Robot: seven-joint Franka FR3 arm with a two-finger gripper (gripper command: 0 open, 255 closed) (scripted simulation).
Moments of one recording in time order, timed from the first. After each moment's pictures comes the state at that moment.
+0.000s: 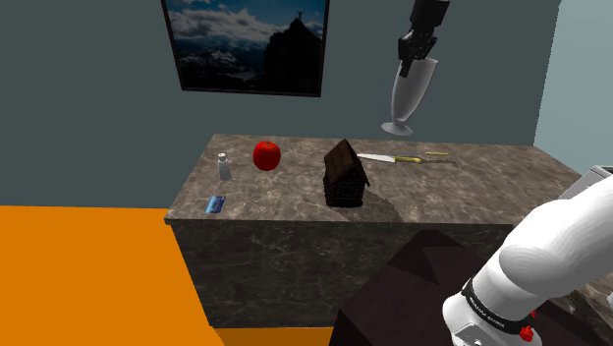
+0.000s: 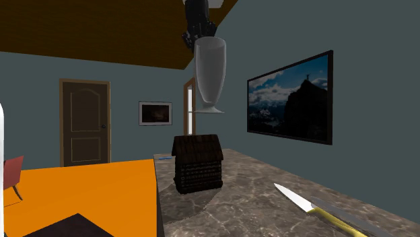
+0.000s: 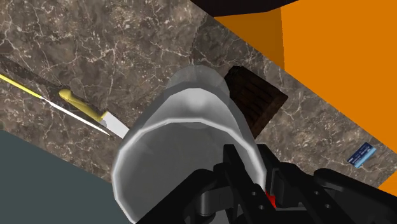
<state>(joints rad) -0.11 -0.32 -0.13 -1.77 -0.04 1.53 -0.13</state>
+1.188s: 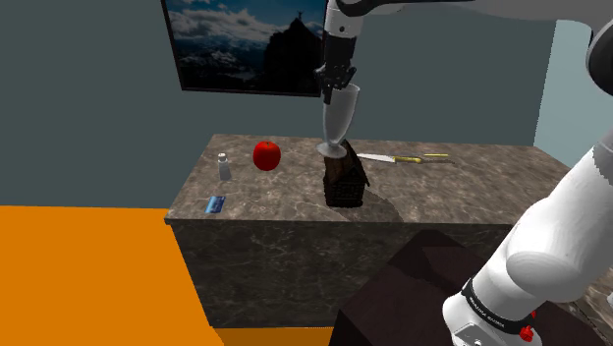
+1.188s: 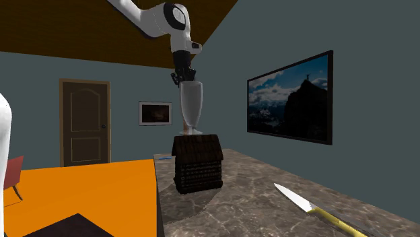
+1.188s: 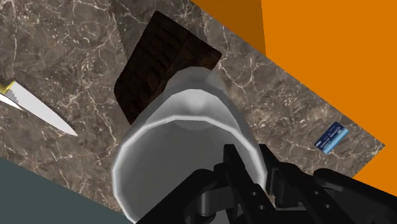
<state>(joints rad) 0.02 -0.05 0.06 -1.70 -0.02 1.73 0.19</state>
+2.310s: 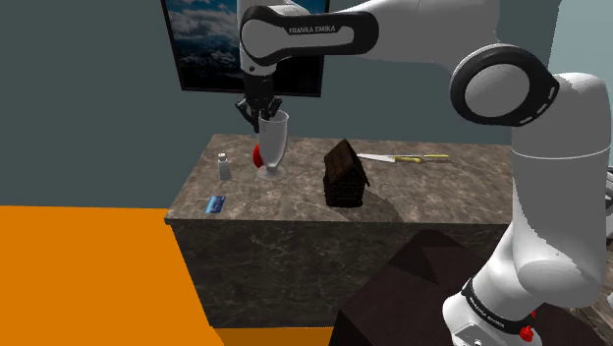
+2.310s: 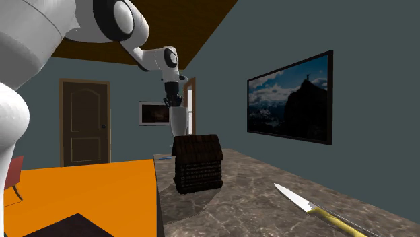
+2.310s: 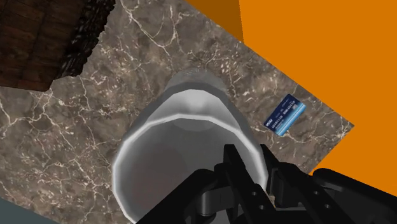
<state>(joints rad) 0.20 0.46 0.16 -1.24 -0.12 1.77 0.46</state>
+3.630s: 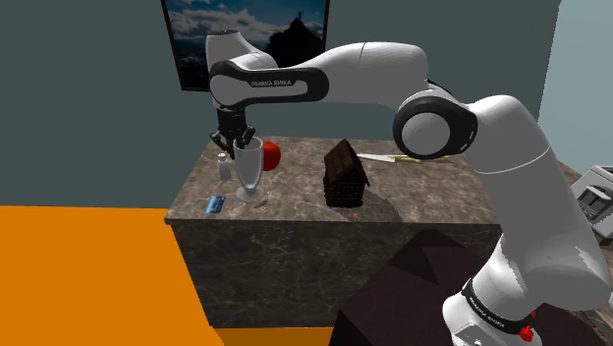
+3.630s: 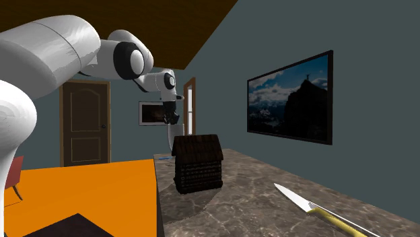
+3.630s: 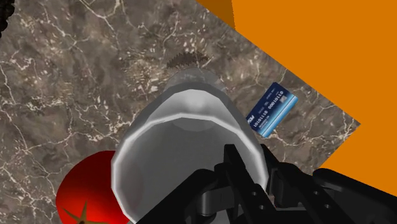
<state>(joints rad) 0.29 0.78 0.16 -0.97 -0.16 1.80 0.53</state>
